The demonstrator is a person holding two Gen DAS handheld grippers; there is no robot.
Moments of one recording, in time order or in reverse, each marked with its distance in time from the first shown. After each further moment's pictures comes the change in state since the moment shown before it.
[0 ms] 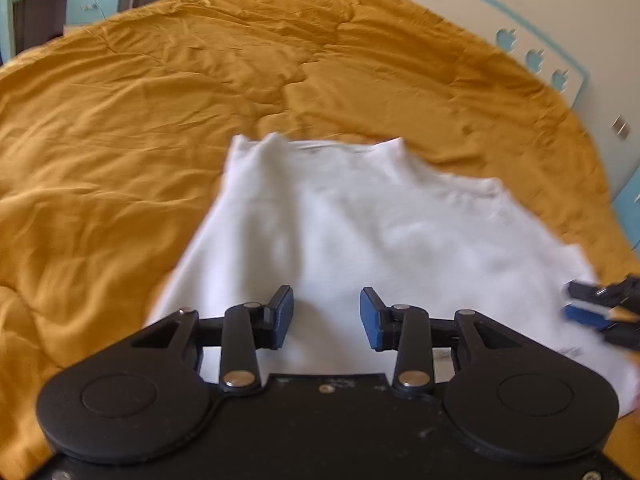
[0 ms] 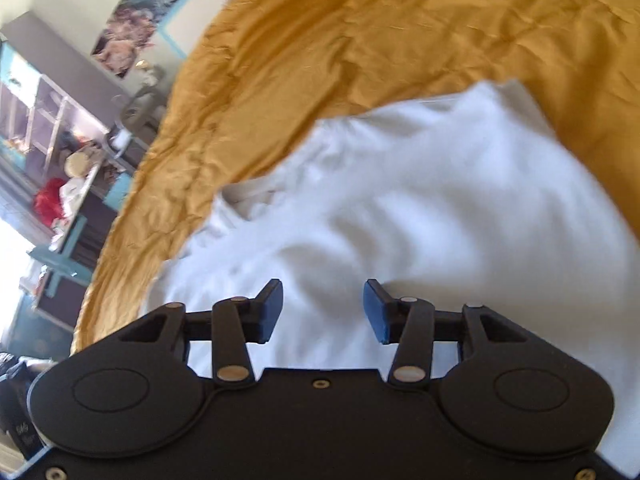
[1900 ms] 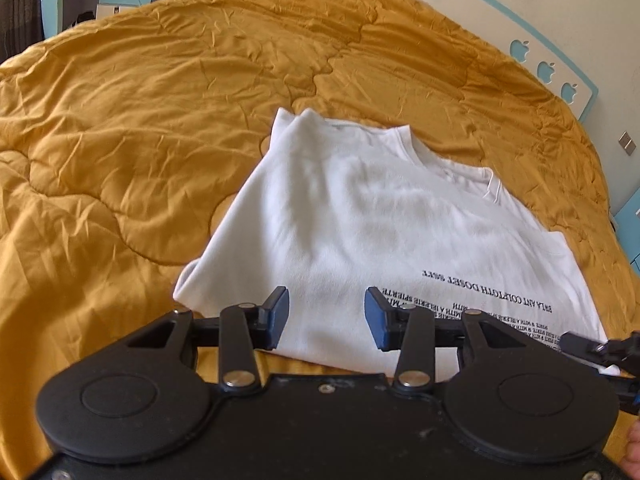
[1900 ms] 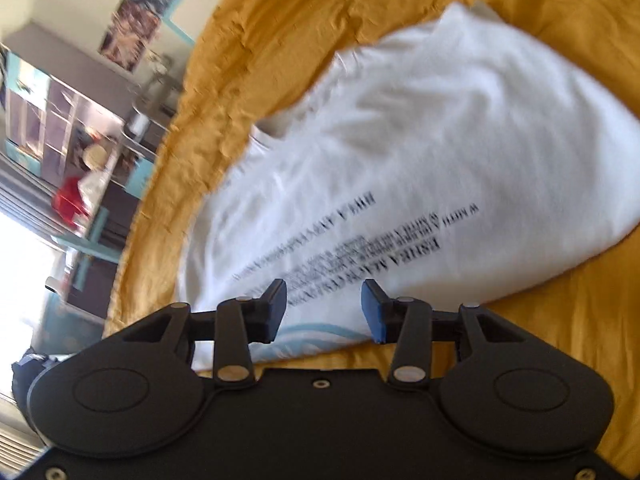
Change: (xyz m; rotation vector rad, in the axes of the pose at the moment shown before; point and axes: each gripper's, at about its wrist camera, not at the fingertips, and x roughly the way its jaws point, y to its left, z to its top) left arm -0.066 0.011 -0.035 -0.095 0.030 0.002; right arm -0.058 0.021 -0.086 0.063 0.100 0.043
